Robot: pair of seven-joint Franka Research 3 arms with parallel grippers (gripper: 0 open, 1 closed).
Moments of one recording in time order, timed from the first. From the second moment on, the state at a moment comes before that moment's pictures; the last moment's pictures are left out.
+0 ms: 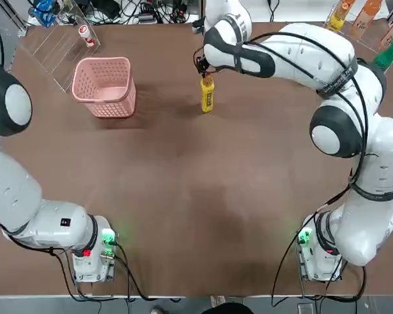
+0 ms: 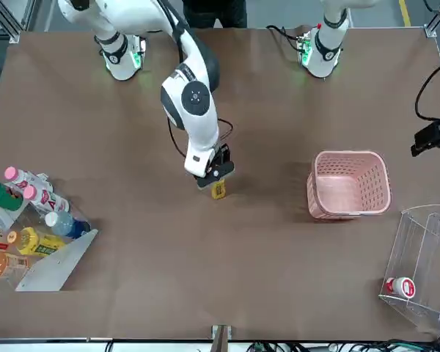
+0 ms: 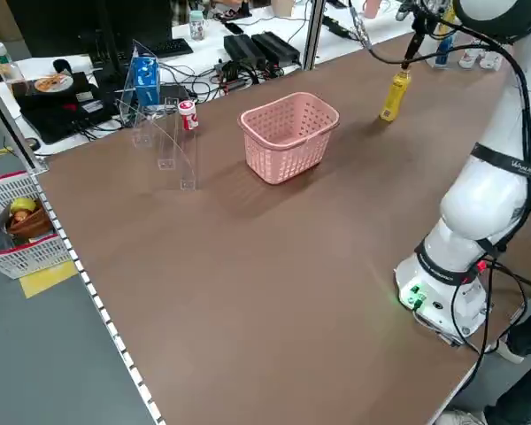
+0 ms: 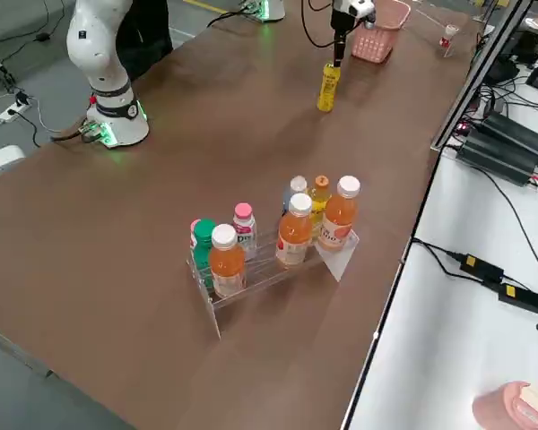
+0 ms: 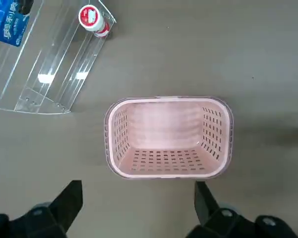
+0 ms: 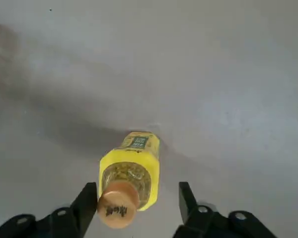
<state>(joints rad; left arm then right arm) -0.07 0.20 0.13 -1.23 -0.03 1.44 0.09 0.69 0.59 0.05 -1.37 -0.01 2.04 0.35</state>
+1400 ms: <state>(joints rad) -0.08 0.12 0.12 -1.24 -0.03 1.40 0.09 0.71 0.56 -0.01 -1.36 -0.02 2.02 0.35</state>
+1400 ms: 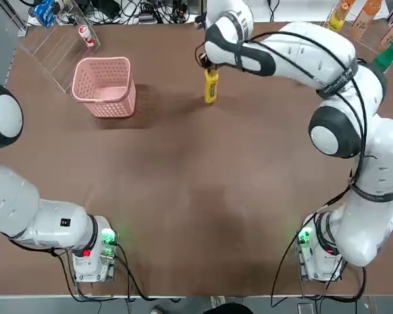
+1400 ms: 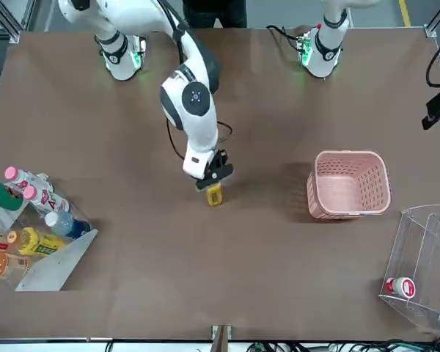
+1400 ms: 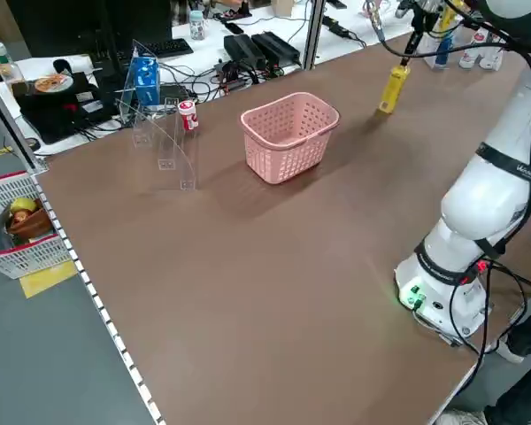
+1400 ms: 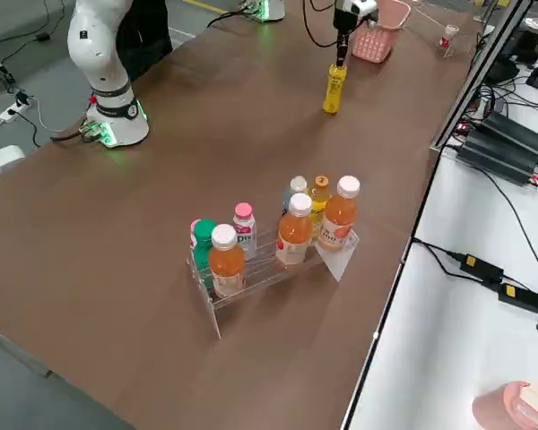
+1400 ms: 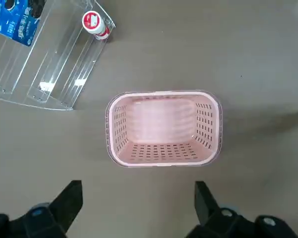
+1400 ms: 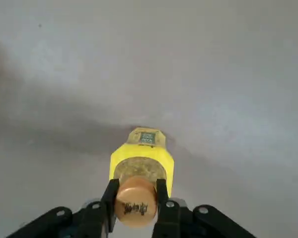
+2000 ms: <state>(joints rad) -0.08 0.12 0.11 -1.25 -0.03 1.40 0.09 0.54 0.35 -0.05 -1.39 -0.02 1.81 0.38</state>
